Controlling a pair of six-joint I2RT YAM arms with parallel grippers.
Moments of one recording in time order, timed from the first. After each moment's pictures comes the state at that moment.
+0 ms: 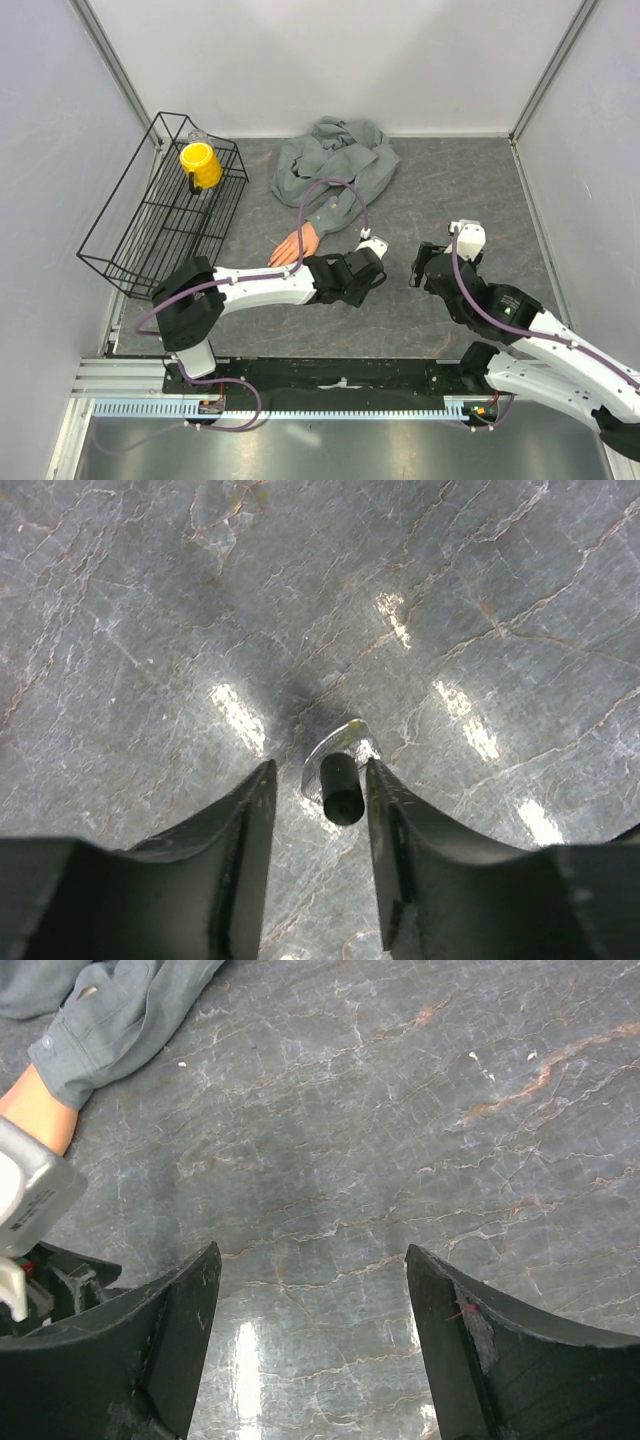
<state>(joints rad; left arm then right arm) -1.14 1.72 1.14 -0.39 -0.29 -0.43 0.89 0.72 0.77 -0.79 0.72 0.73</state>
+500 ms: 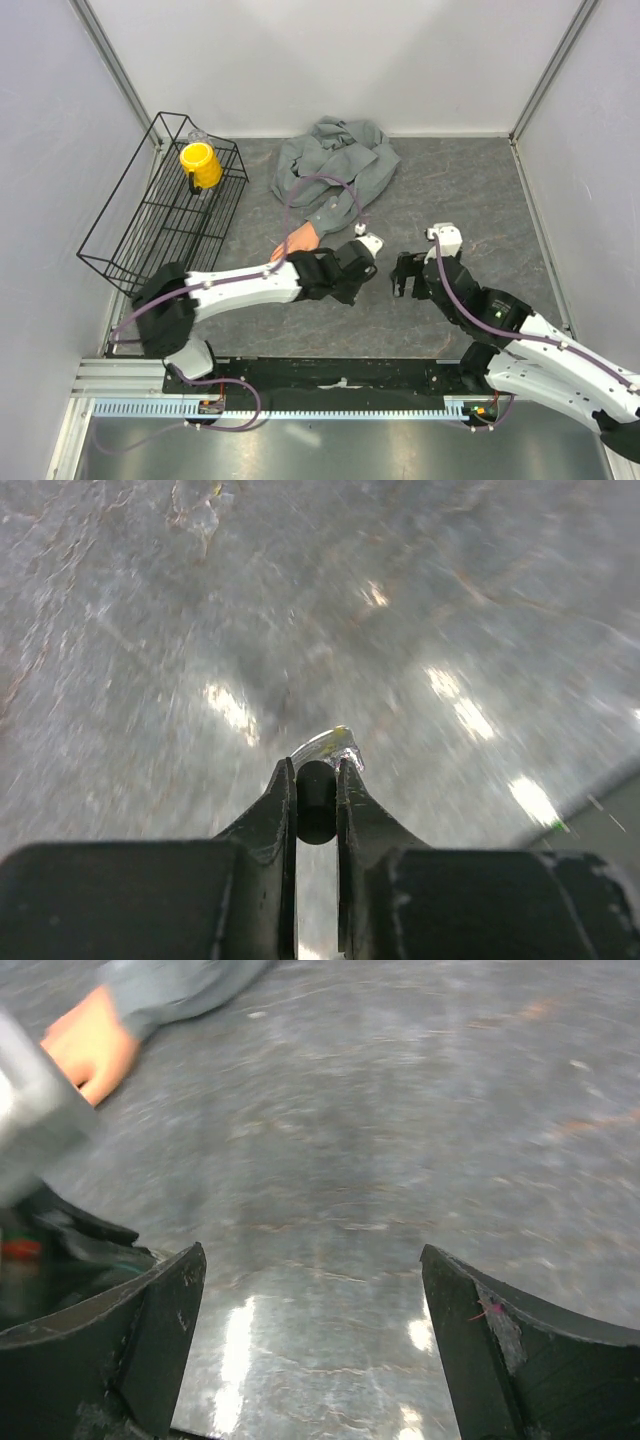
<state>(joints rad) -1.12 1.66 1.14 -0.44 -0.22 -0.40 0.89 0.71 0.69 -0.62 0.56 0.59</state>
